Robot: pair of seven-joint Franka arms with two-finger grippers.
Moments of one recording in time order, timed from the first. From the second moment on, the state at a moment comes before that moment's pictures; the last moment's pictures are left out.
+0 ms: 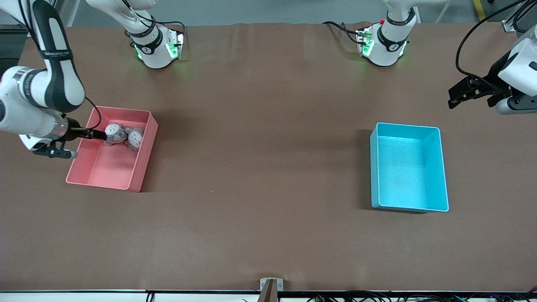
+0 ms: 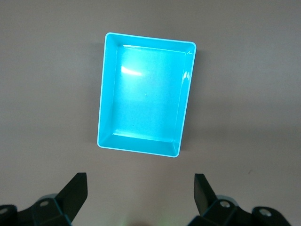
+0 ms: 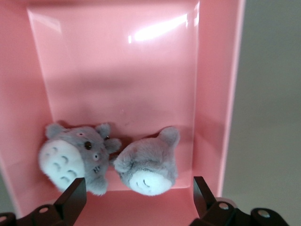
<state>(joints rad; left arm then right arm) 0.00 -0.02 -0.10 -1.56 0.02 1.51 -0.12 -0.02 0.13 -0.21 -2.25 -0.01 2.16 -0.08</state>
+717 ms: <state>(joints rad) 0.00 -0.02 -0.10 -1.56 0.02 1.51 -0.12 -0.02 0.15 -0.21 -2.40 -0.01 2.37 -0.08</state>
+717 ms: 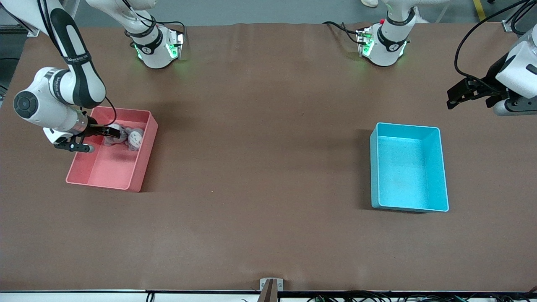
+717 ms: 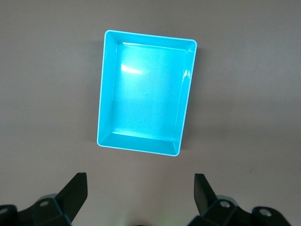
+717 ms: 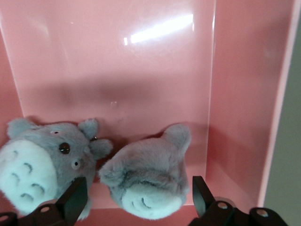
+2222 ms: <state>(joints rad) 0.00 -0.02 -0.10 -1.57 0.02 1.52 -0.12 0.04 0.18 -0.20 -1.90 0.11 1.74 0.14</state>
